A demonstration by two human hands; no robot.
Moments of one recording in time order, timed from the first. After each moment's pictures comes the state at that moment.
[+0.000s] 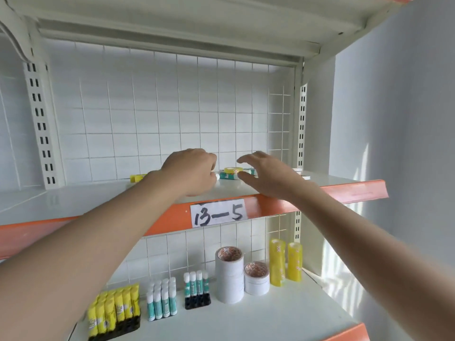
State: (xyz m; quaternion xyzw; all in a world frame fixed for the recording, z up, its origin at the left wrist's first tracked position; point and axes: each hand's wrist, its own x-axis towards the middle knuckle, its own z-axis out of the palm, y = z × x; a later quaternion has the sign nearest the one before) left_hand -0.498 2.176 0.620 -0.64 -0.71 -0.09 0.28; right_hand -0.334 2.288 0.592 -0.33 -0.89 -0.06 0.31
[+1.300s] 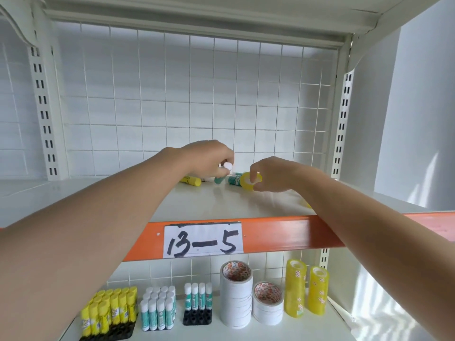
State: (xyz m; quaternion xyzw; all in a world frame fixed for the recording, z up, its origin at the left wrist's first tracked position) left_hand -0.534 2.293 0.642 -0.70 -0.68 -0.06 0.19; right_hand -0.376 2.406 0.617 -0.31 -0.94 -0.08 0.09
